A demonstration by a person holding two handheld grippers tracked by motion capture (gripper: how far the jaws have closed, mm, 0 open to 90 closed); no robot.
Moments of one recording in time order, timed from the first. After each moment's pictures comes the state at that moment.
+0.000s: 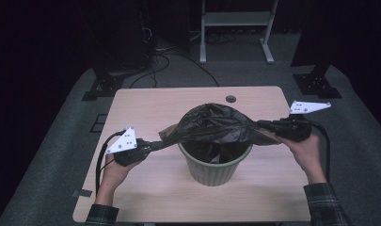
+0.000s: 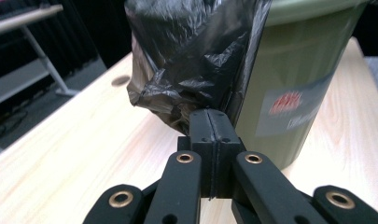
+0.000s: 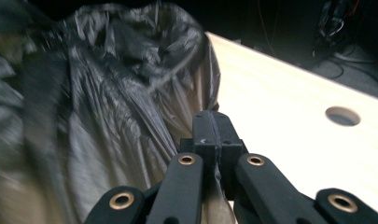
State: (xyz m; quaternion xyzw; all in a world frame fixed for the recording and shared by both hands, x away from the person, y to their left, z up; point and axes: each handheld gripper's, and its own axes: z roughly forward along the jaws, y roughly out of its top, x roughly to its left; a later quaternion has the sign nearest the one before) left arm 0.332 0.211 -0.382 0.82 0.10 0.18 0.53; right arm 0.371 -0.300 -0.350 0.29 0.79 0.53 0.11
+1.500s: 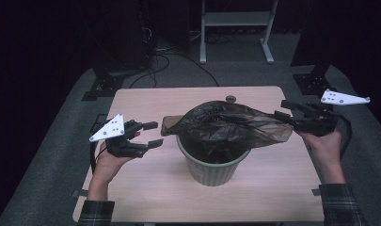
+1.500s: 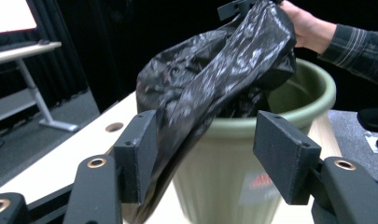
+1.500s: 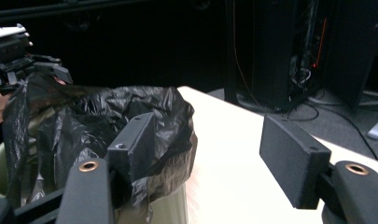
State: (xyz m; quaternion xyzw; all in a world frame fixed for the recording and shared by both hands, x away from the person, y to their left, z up) left arm 0.333 0.210 -0.327 0.77 0.09 0.15 0.62; right arm 0.351 -0.337 -0.300 0.30 0.71 0.62 0.15
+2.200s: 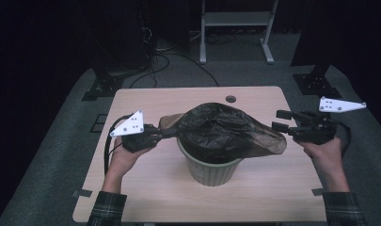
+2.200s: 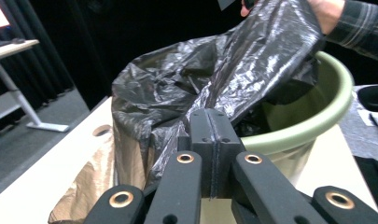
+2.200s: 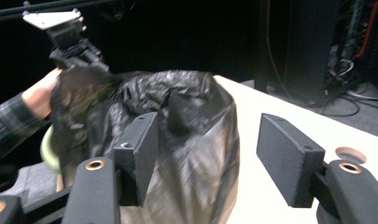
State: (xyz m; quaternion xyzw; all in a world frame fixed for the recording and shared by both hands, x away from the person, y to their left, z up) left arm 0.342 0.180 -0.329 0.80 0.05 0.15 0.58; right arm 0.335 -0.331 -0.311 0.26 0.74 0.61 0.10
